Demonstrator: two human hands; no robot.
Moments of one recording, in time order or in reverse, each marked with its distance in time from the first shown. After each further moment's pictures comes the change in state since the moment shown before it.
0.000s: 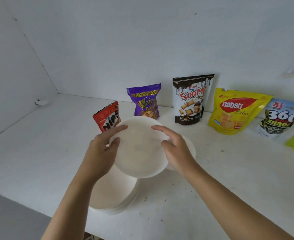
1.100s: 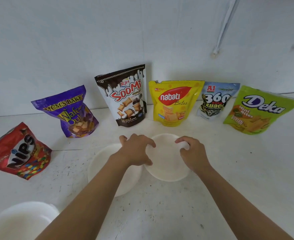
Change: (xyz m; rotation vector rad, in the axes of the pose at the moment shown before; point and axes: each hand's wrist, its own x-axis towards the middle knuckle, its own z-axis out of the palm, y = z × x) left_hand 0.110 0.058 0.261 0.694 -0.852 0.335; right_hand -0.002 0.139 -0.185 -0.318 0.516 0.462
